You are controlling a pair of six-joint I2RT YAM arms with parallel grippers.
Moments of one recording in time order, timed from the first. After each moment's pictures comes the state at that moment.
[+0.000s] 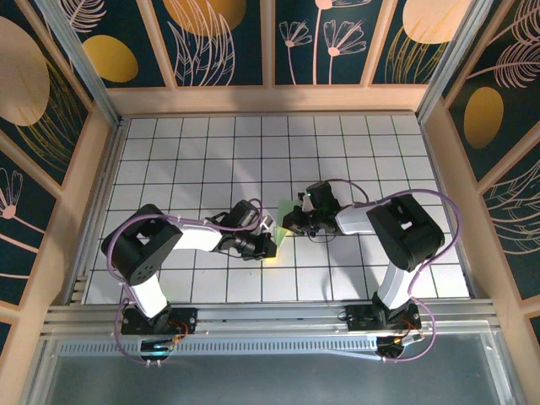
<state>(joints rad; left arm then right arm) -0.78 1.75 0.69 0.06 0.63 -0.82 0.56 1.77 0.70 0.18 -0.55 0.86</state>
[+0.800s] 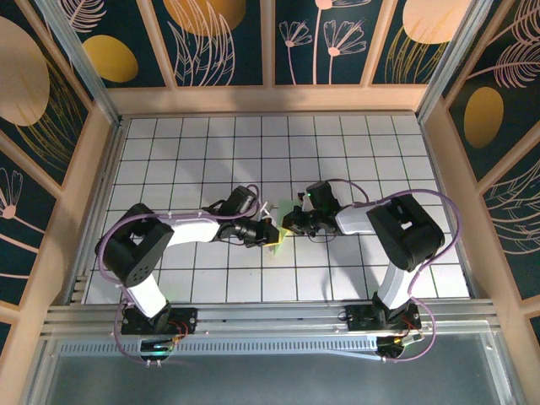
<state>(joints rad) -0.72 1.74 0.80 0.03 0.67 -0.84 0.56 1.77 0.70 0.18 -0.55 0.86</state>
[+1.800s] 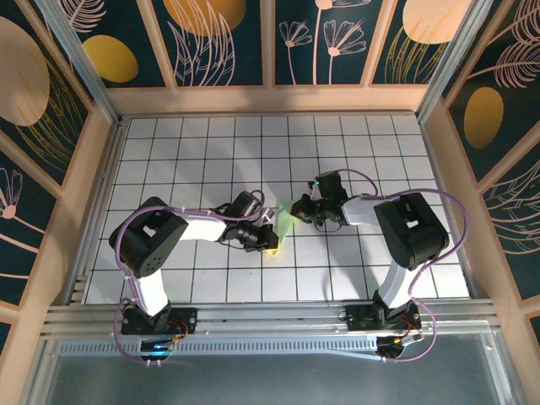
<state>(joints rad) -0.73 1.83 0.81 0.01 0.64 -0.79 0.46 1.76 0.77 0.09 -0.52 0.81</state>
